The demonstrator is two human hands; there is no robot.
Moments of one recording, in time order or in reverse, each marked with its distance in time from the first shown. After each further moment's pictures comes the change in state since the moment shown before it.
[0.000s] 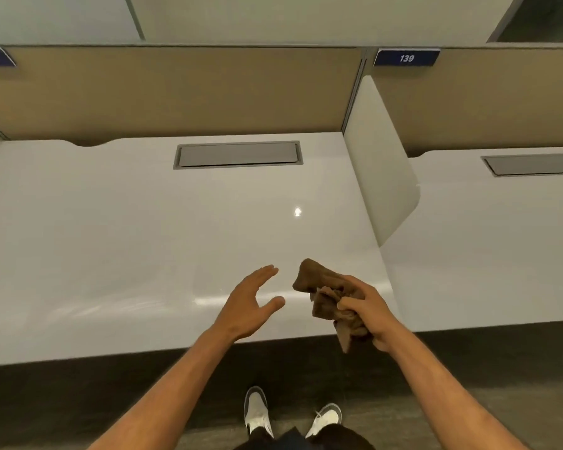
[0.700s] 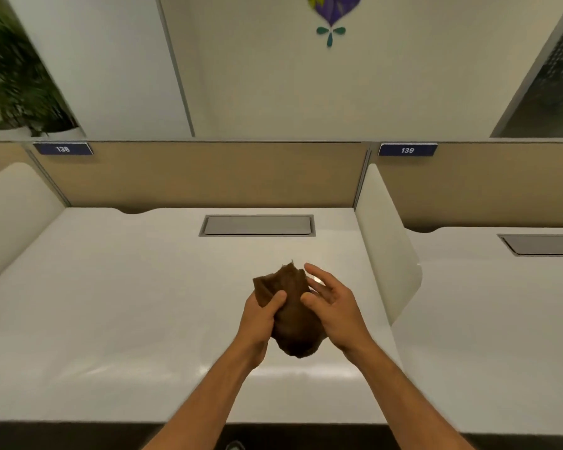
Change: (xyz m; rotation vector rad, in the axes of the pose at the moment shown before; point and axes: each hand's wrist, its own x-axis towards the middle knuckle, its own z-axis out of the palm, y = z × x) left_hand 0.040 0.133 -0.048 -0.968 0.324 -0.137; right_hand 0.020 -0.143 0.036 -0.012 0.043 -0.481
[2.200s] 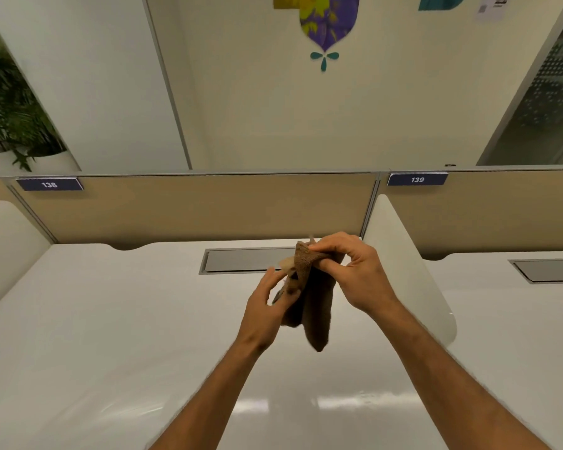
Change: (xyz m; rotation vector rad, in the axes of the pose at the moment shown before) left_hand 0.098 0.101 -0.015 0.426 -0.122 0.314; right_hand 0.142 -0.106 -0.003 -0.357 0.109 -0.486
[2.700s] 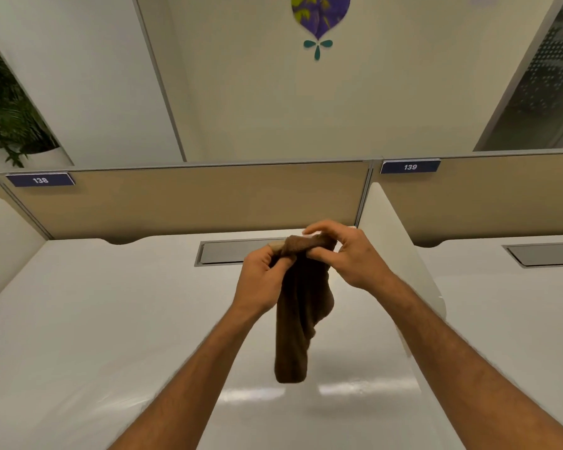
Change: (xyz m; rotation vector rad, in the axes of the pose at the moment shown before) left_hand 0.011 0.047 0.008 0.016 0.046 0.158; right_hand 0.008 0.019 -0.019 -0.122 -0.199 0.017
